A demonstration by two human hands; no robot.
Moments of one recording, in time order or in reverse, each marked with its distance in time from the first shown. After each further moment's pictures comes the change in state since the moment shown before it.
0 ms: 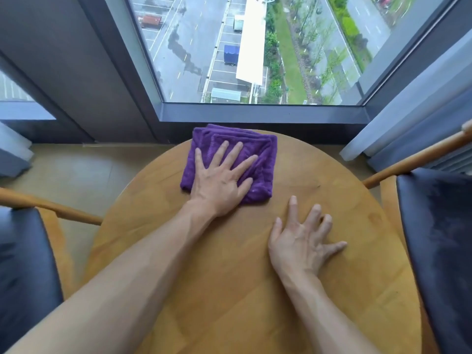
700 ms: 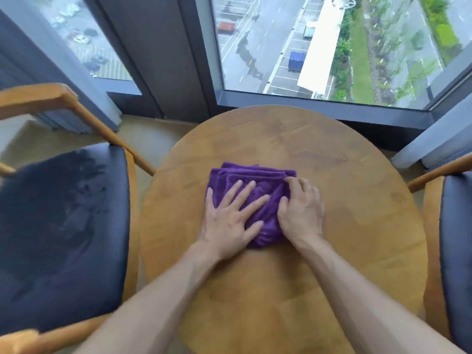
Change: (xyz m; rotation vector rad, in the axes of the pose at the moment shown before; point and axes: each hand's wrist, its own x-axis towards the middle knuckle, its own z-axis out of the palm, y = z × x) left_hand -0.208 0.063 0.026 0.014 0.019 -0.144; right_hand -0.046 0.031 -0.018 0.391 -0.007 -0.531
